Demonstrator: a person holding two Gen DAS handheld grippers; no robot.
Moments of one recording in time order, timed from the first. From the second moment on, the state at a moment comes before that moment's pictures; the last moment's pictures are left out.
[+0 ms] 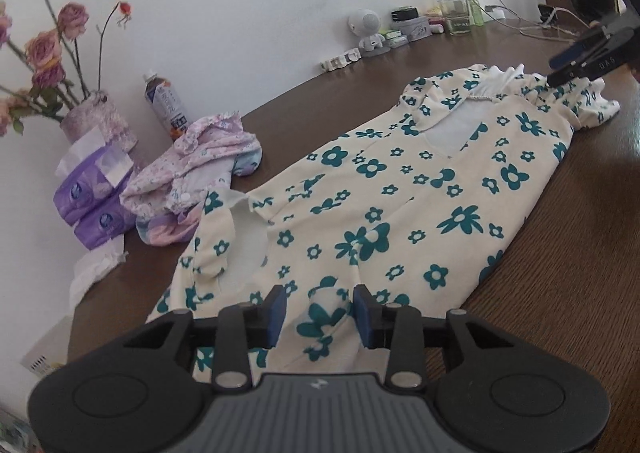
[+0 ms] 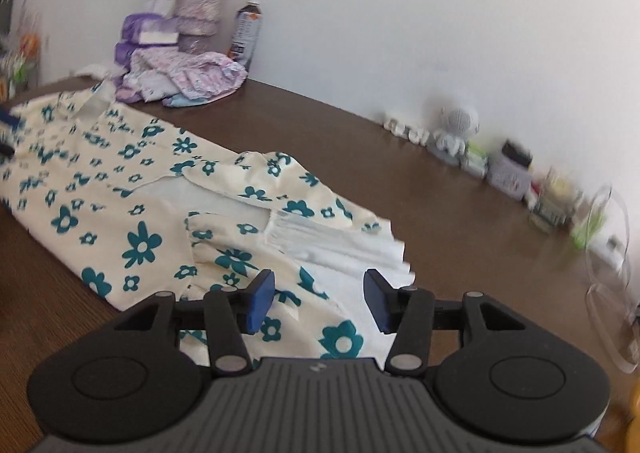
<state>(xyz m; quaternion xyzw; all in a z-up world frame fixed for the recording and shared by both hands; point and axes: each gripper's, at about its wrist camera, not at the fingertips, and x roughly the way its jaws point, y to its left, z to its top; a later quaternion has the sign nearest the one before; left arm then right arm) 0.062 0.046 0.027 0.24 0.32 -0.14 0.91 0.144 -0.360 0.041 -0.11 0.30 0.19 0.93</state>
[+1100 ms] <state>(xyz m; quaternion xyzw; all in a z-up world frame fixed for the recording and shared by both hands) 0.080 0.068 0.023 0.20 0.34 -0.16 0.90 0.123 -0.395 0.015 -0.01 0.36 0.14 0.92</state>
